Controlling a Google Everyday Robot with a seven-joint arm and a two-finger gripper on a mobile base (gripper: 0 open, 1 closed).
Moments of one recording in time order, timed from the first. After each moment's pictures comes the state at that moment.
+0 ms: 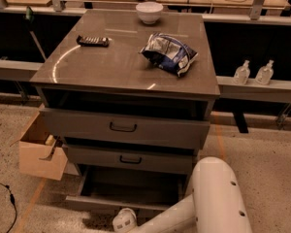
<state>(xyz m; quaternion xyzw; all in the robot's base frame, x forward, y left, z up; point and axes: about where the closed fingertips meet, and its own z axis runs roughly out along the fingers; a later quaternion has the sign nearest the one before) 0.485 0.094 0.183 -0.65 0.72 -0.13 0.23</state>
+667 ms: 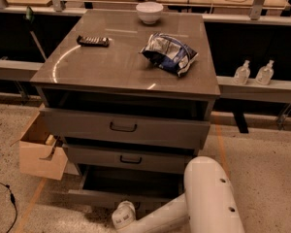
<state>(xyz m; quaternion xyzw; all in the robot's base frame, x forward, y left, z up) 0.527 0.094 0.170 -0.65 0.70 -0.16 0.25</state>
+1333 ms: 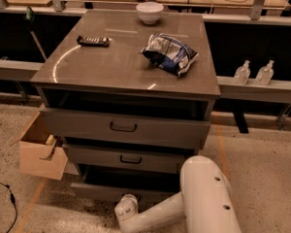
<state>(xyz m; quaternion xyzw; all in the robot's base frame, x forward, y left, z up) 0.565 0.079 0.162 -0.65 0.69 -0.19 0.25</state>
